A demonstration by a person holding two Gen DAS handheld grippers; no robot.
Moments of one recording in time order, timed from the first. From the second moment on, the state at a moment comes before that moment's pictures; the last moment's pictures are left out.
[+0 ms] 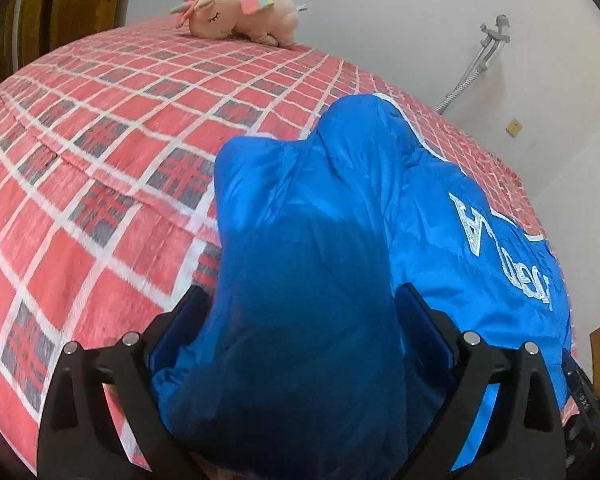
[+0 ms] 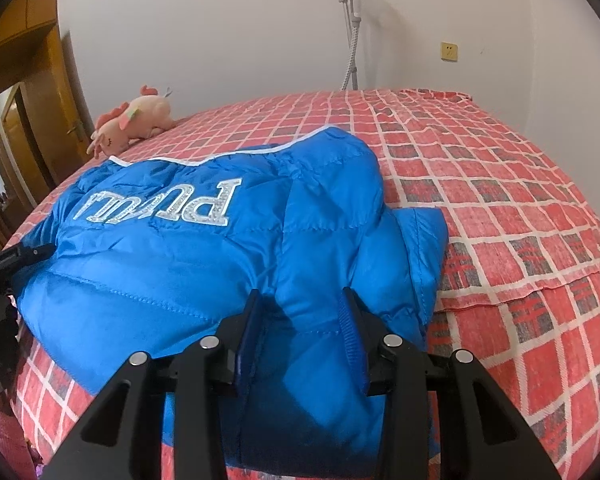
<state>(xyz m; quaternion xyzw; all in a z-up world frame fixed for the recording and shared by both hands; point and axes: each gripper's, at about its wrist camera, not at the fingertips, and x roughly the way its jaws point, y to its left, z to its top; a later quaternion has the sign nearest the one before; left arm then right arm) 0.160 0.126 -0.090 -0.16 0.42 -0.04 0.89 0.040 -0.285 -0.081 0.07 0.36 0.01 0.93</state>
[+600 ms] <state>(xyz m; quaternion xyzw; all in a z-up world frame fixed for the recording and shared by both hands) 0.137 0.107 -0.080 -0.14 0.38 -0.04 0.91 0.046 -0.280 -0.082 0.06 0.36 0.00 0.93</state>
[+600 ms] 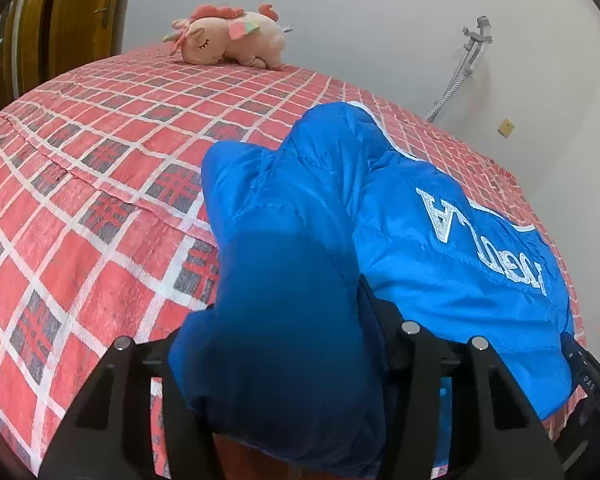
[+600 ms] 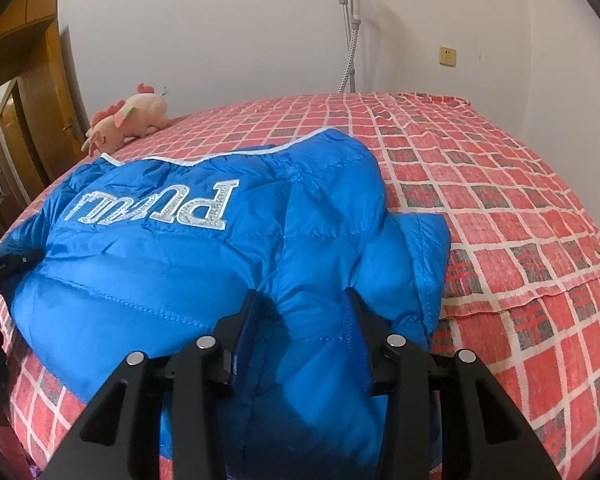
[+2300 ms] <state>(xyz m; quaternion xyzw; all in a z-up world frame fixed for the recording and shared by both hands) 0.119 -0.166 -0.038 0.08 0.38 -0.26 0.88 -0.018 -0.337 -0.038 0.12 0.34 0.02 0.93</state>
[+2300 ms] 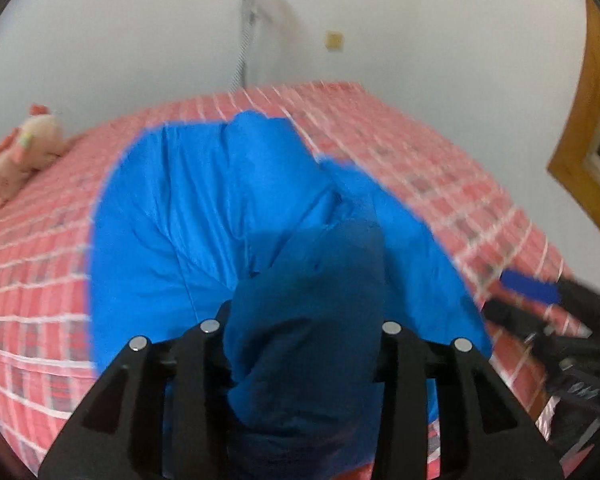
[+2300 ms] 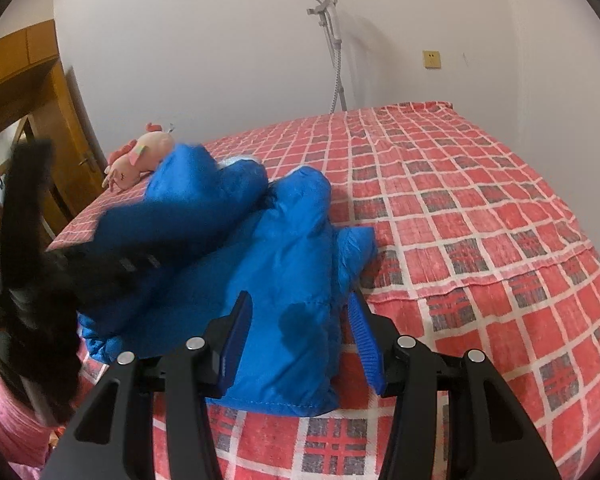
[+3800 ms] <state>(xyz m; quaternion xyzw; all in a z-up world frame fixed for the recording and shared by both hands) 0.182 -0.038 -0.017 0.01 0.38 -0.15 0.91 0.166 -0.283 -0.040 0.20 0.56 0.14 0.79</state>
